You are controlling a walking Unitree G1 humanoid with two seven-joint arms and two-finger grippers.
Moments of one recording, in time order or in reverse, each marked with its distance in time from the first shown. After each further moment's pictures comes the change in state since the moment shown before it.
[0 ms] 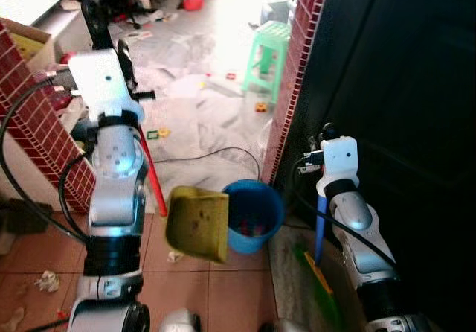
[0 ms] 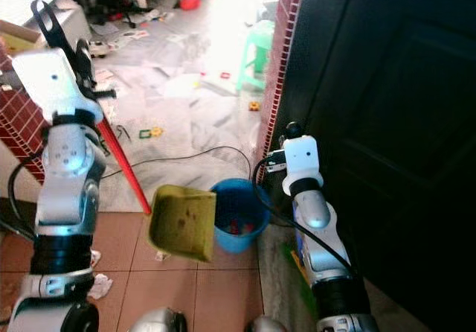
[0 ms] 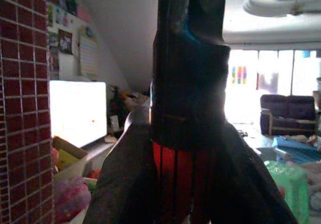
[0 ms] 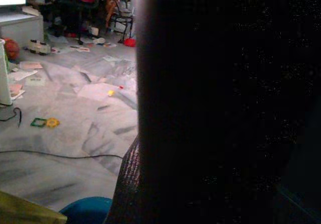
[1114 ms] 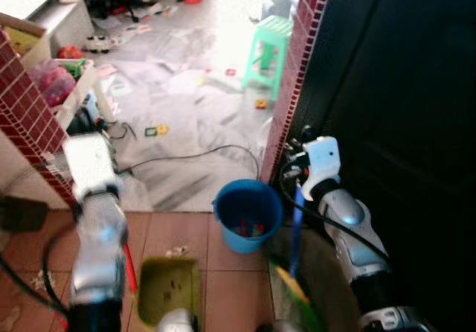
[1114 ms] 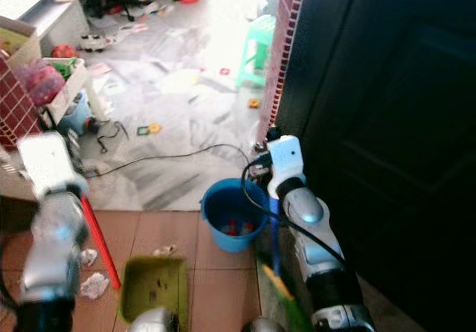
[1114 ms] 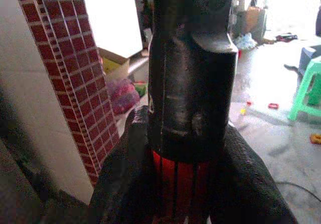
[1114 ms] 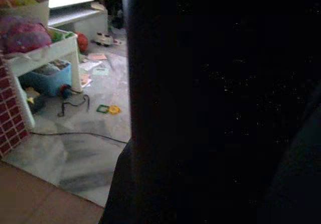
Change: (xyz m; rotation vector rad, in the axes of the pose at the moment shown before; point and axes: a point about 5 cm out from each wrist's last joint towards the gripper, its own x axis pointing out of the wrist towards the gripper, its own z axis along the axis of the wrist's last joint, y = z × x) left arm -0.090 0.052 -0.087 0.157 0.387 0.098; right arm 0.007 0.025 -0.001 0.130 0.036 0.270
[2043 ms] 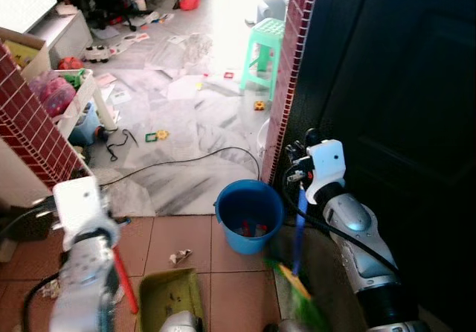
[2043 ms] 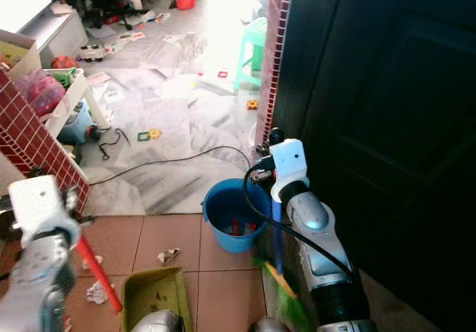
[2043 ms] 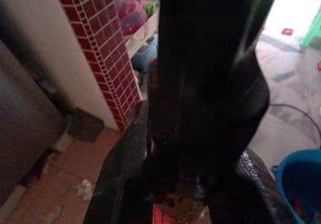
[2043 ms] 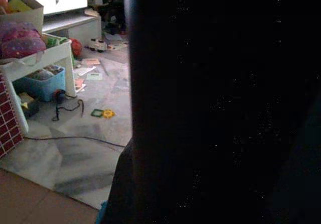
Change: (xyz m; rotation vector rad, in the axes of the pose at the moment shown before) left arm -0.054 0.019 -0.009 -0.054 0.397 0.013; right arm -0.014 -0.002 0.005 -0.045 -0.001 -0.019
